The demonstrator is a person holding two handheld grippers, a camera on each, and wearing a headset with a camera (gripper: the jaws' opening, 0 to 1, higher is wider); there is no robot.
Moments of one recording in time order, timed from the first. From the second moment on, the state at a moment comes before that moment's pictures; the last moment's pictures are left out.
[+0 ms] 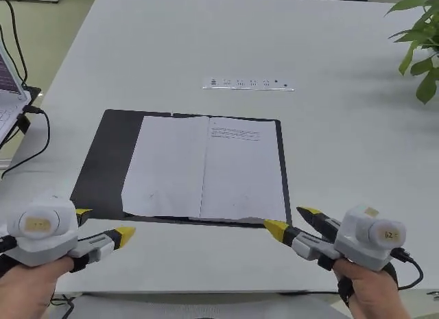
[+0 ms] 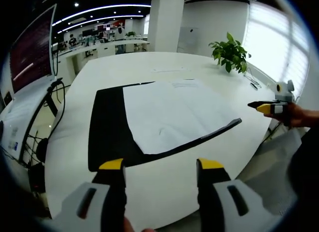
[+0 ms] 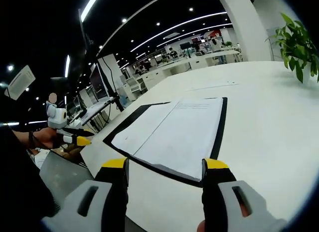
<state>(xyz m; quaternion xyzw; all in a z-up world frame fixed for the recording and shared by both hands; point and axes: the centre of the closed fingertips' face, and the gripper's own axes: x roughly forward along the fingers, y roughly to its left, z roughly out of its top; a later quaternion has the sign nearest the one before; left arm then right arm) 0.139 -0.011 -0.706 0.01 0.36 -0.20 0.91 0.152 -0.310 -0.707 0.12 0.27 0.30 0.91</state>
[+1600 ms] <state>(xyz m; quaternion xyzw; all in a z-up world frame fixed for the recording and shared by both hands) 0.190 -0.144 -0.704 0.07 0.34 -0.38 0.86 0.160 -0.334 -0.703 0.13 0.27 0.29 0.91</state>
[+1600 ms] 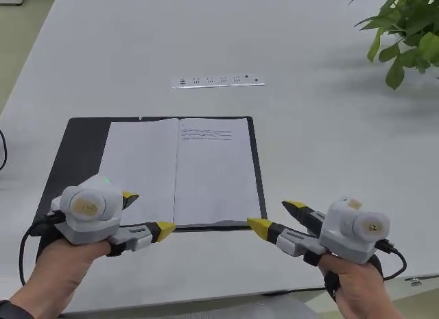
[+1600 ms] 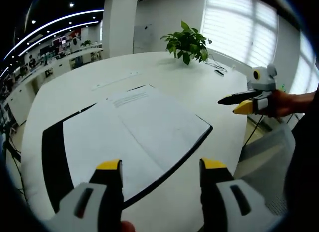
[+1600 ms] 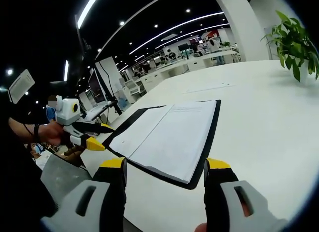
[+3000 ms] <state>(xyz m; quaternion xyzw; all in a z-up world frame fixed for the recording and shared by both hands) 0.223 -0.301 -0.754 0.11 0.34 -0.47 0.81 0.172 -0.352 -0.717 0.15 0.29 0.28 0.90</state>
